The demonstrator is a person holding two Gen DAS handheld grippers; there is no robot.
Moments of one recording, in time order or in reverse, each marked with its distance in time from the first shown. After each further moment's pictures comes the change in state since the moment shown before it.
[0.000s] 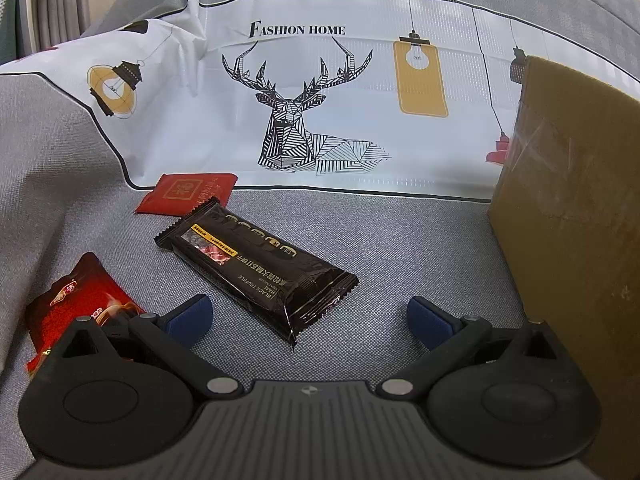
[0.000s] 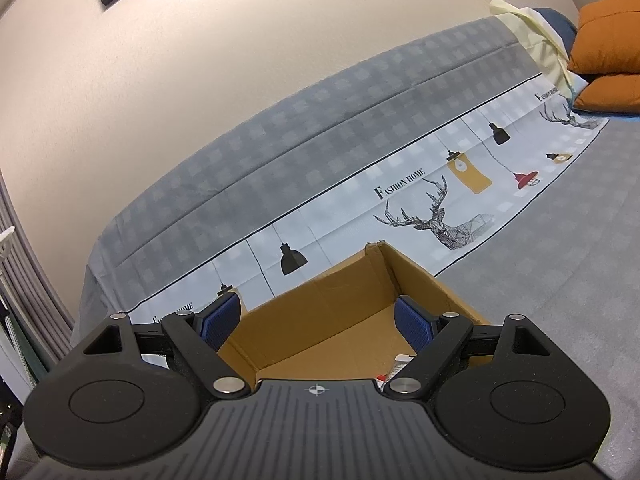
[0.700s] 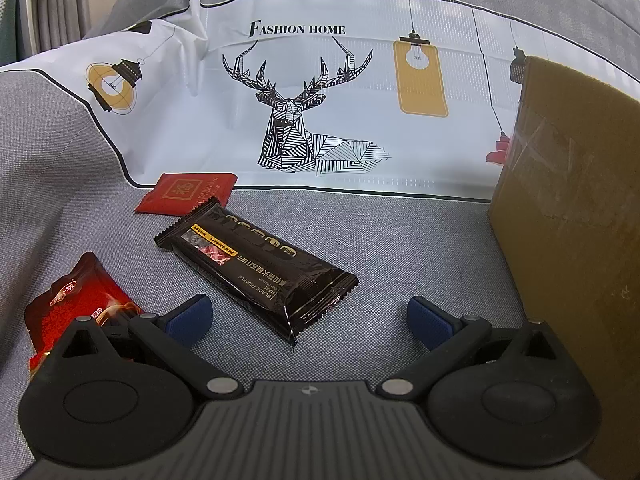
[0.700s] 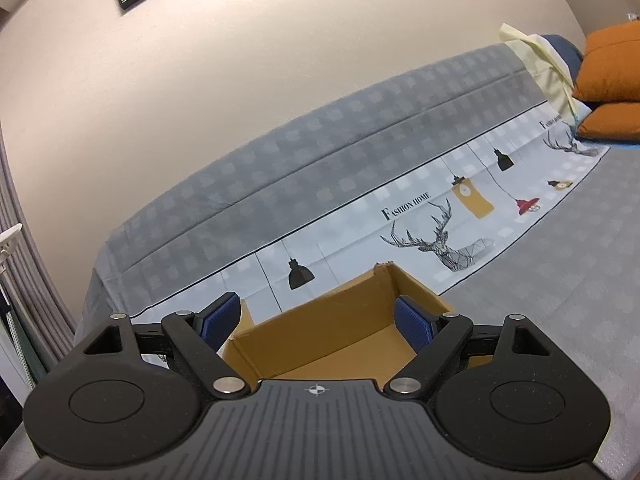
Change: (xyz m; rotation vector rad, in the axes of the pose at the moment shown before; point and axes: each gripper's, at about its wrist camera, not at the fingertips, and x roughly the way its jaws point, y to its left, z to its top) left arm 0.001 0.001 0.000 -0.001 0.001 -0.002; right arm -0.022 0.024 0.005 -0.046 -0.049 -0.002
